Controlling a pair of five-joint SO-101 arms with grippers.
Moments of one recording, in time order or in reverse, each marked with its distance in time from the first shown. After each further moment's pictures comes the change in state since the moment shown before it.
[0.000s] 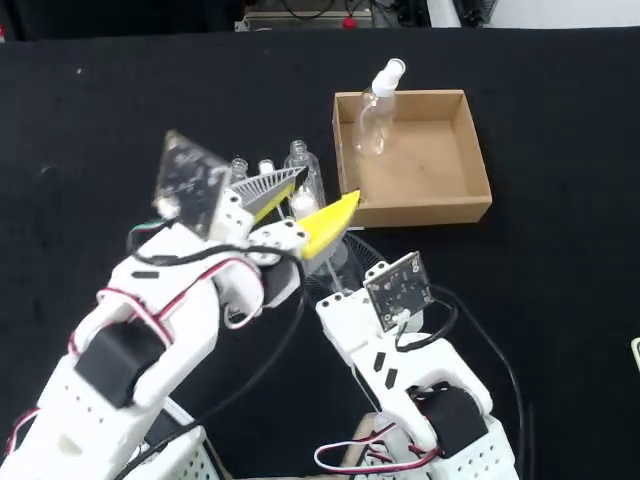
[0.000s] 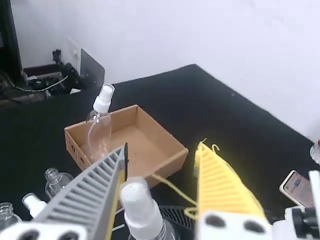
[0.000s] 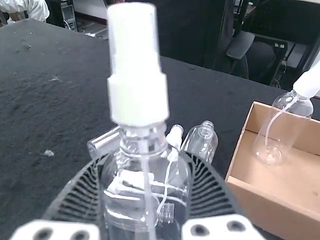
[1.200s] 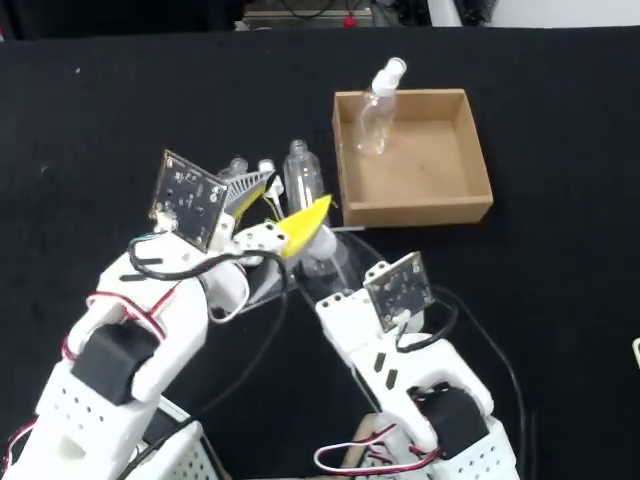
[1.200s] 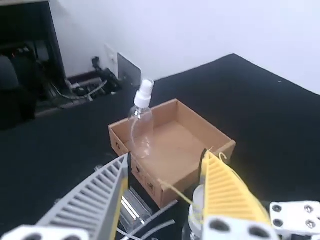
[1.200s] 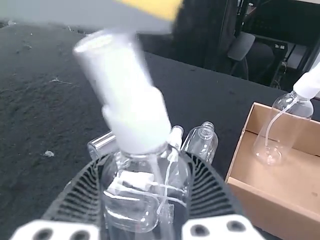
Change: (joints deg) left arm -6.2 -2.7 5.0 1.4 -8.4; right arm 0.0 0.0 0.1 0.0 0.1
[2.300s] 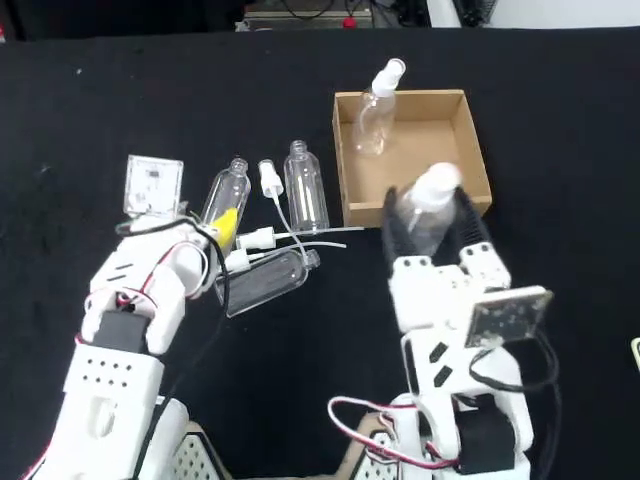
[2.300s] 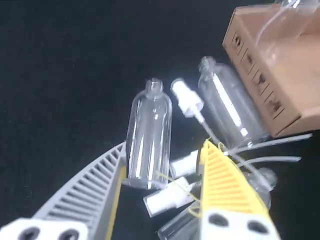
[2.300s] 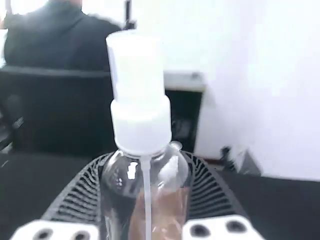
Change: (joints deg) left arm -22.9 1.2 30.1 -14.2 -1.0; right arm 25.1 0.3 -11.1 -12.7 -0.1
